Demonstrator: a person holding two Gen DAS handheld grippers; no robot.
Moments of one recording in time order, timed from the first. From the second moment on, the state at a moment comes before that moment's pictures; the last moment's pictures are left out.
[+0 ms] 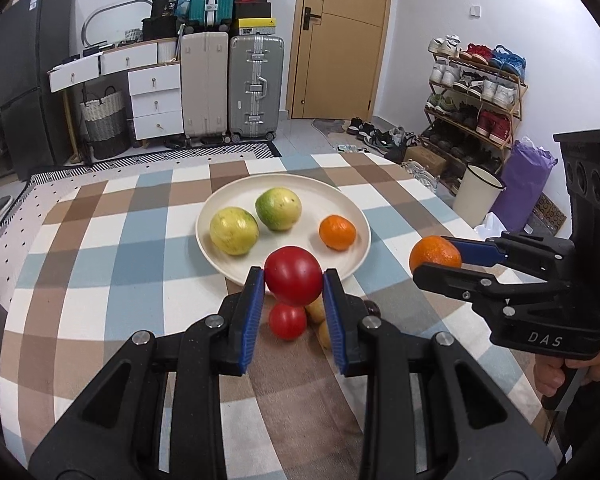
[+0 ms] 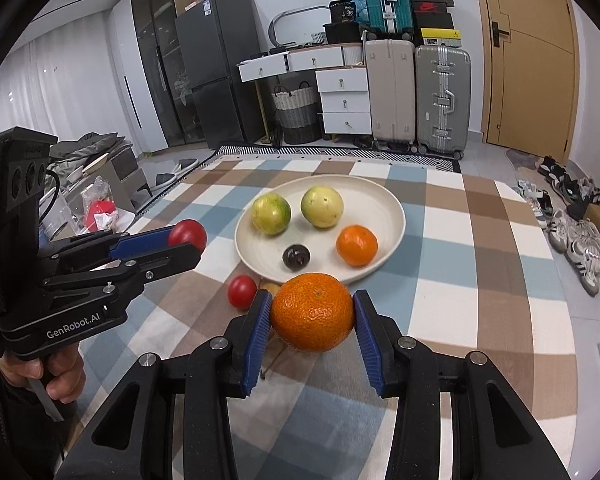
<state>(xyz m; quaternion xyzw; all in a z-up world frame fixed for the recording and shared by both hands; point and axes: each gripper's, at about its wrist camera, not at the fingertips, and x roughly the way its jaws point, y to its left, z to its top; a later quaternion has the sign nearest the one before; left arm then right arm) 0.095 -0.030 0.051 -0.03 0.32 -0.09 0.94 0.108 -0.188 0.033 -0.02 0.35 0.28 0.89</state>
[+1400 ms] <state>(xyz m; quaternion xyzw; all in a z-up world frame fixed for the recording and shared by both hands) 0.226 -0.029 -0.004 0.00 0.32 -0.08 0.94 0.268 -0.161 -0.003 -0.02 0.37 0.29 0.88</state>
